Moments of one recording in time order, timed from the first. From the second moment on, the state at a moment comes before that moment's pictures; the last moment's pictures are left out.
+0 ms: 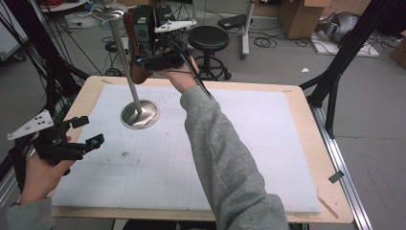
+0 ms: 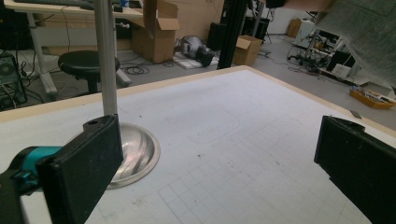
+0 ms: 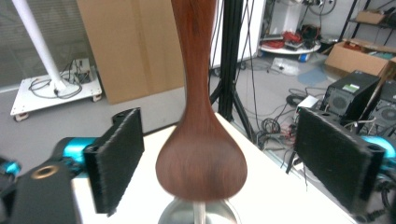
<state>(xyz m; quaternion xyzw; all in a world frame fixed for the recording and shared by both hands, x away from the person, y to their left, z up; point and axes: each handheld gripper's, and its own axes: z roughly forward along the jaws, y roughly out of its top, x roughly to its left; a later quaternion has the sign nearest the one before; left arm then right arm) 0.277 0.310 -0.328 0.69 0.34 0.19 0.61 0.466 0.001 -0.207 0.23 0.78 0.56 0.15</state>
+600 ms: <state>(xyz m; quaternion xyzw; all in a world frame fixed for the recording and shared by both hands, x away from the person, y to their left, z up) 0.292 0.308 -0.325 0.68 0.34 0.19 0.62 0.453 -0.070 -0.231 0.25 0.79 0.54 0.13</state>
